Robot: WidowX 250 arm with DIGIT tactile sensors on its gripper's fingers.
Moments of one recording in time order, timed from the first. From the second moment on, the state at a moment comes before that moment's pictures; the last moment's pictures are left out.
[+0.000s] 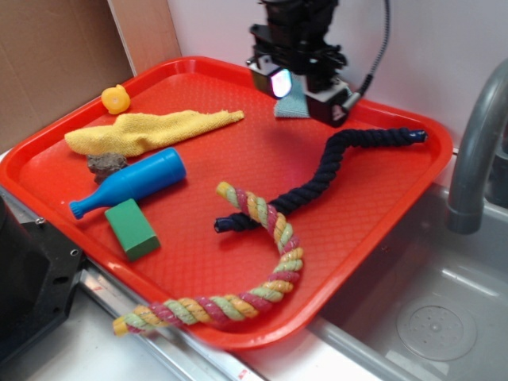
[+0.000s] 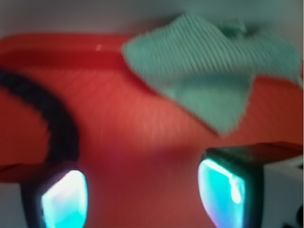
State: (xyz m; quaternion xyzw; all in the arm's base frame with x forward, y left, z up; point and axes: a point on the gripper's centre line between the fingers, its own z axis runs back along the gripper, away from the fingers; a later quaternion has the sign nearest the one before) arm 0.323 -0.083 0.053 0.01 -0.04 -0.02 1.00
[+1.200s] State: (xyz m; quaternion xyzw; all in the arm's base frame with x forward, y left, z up) arm 0.316 -0.129 0.053 -0.03 -0.05 -0.08 0.99
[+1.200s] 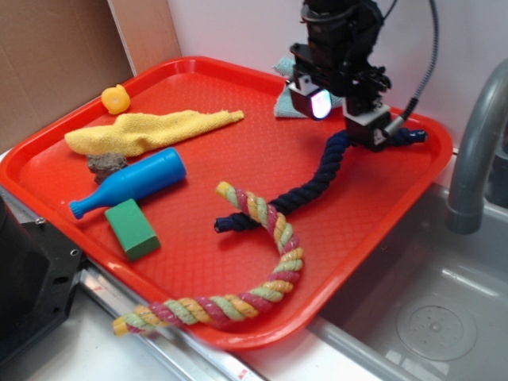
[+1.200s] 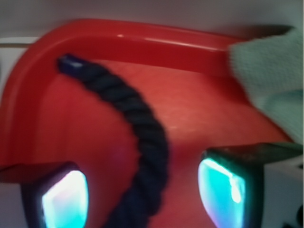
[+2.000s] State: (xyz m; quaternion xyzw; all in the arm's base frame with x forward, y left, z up) arm 0.317 -0.125 0.021 -0.02 0.01 -0.09 1.00
